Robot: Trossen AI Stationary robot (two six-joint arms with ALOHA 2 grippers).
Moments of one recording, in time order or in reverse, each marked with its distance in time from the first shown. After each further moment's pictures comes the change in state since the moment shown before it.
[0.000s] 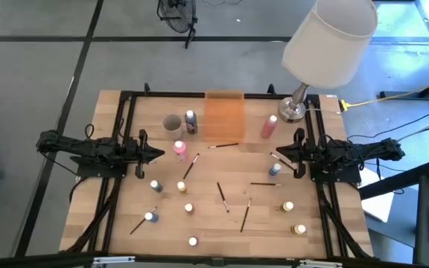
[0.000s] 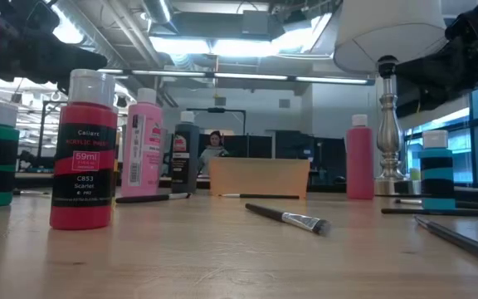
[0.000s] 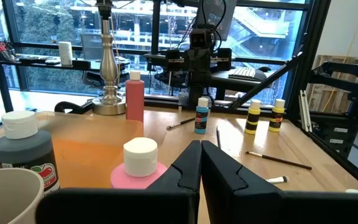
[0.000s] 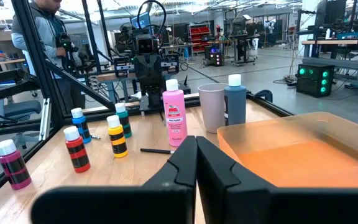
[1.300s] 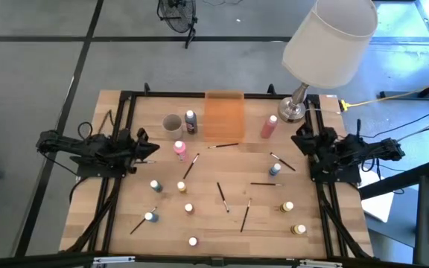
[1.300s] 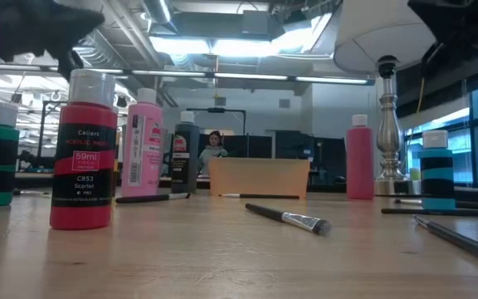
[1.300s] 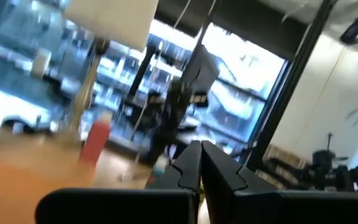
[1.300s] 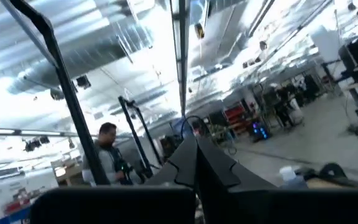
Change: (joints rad) left arm 0.000 0.000 0.000 0.306 0.023 -0.259; right arm 0.000 0.000 0.000 0.483 -0.023 0.205
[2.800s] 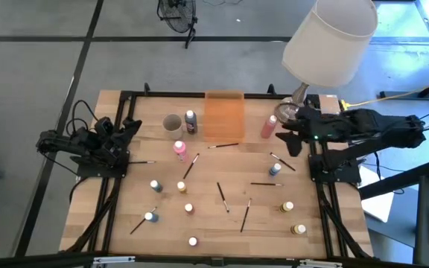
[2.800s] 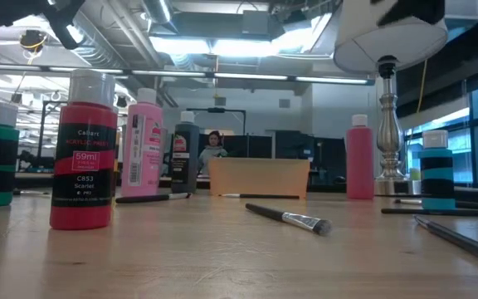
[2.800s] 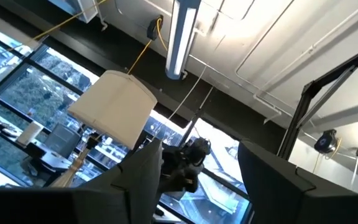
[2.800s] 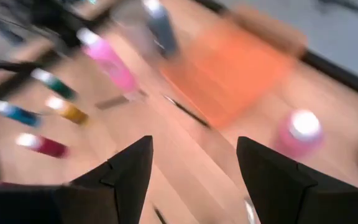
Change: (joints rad) left arm 0.000 0.000 0.058 0.313 -0.133 -0.039; right arm -0.068 0.967 1.211 -1.590 0.100 0.451
